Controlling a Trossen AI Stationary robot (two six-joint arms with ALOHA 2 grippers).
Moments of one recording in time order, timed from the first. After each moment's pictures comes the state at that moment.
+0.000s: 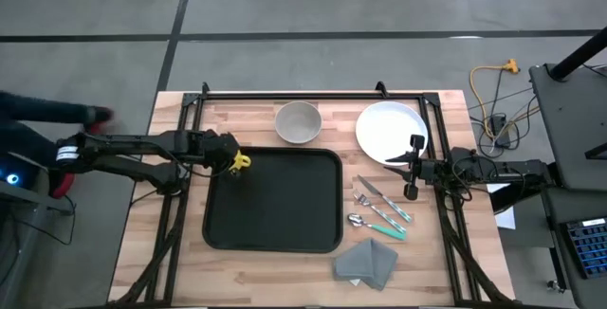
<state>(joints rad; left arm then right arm) 0.15 0.96 0.67 -0.85 -0.22 -0.43 0.02 0.01 0.02 0.00 0.11 -0.47</state>
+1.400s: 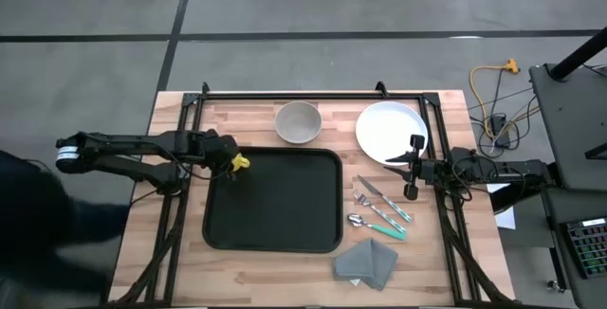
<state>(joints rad) 0.15 0.96 0.67 -0.88 -0.21 -0.30 0.02 0.01 0.02 0.00 0.11 -0.47</state>
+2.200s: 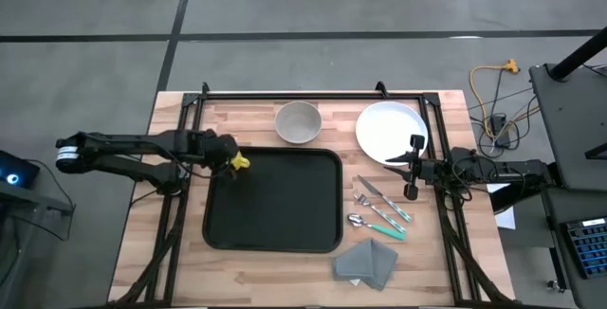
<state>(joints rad) 0.15 0.96 0.69 -0.90 -0.21 -0.36 0.02 0.01 0.02 0.00 0.11 -0.47</state>
